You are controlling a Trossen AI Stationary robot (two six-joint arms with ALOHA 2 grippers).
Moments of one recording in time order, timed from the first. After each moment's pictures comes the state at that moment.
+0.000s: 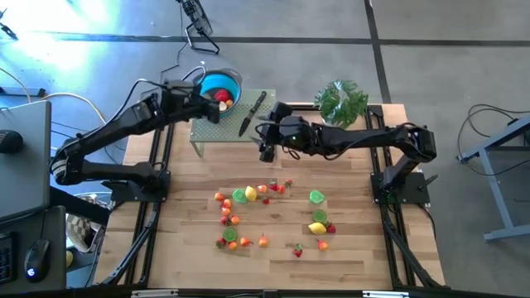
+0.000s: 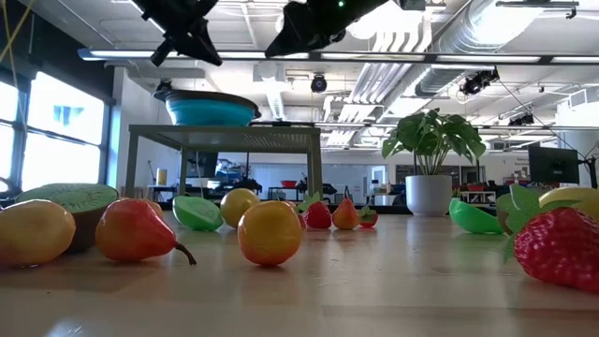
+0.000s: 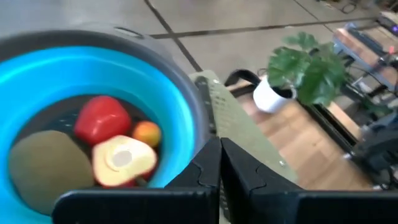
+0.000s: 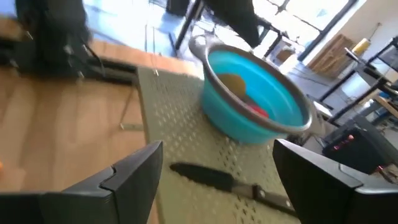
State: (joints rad) left arm 0.54 1.01 1.09 -0.50 -0.18 -0.50; right arm -0.11 1.67 1.35 0.02 0.36 -0.33
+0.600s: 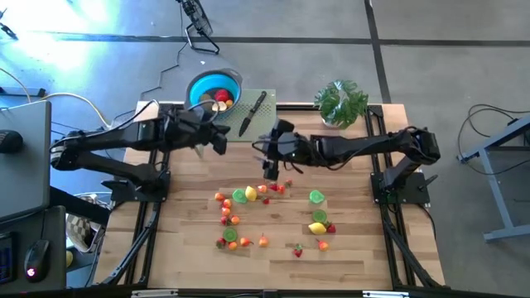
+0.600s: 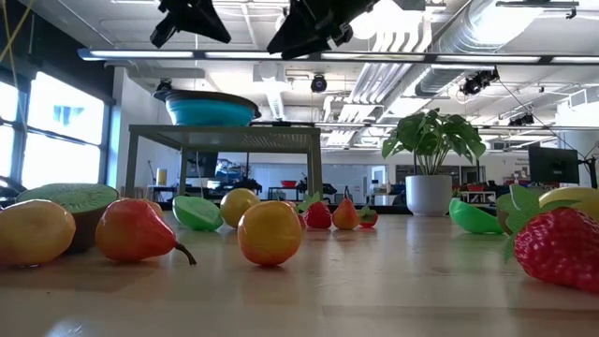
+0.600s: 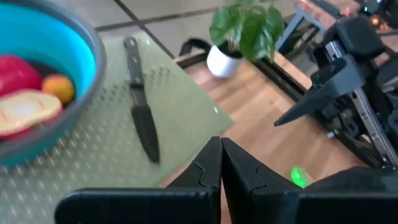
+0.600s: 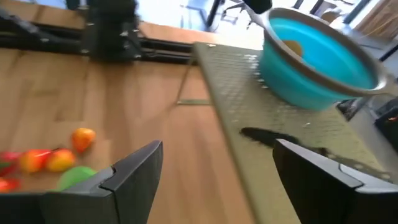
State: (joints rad) left arm 0.12 1.01 1.09 -0.54 -0.42 -0.64; right arm 0.01 1.66 1.35 -0.17 0.36 -0.11
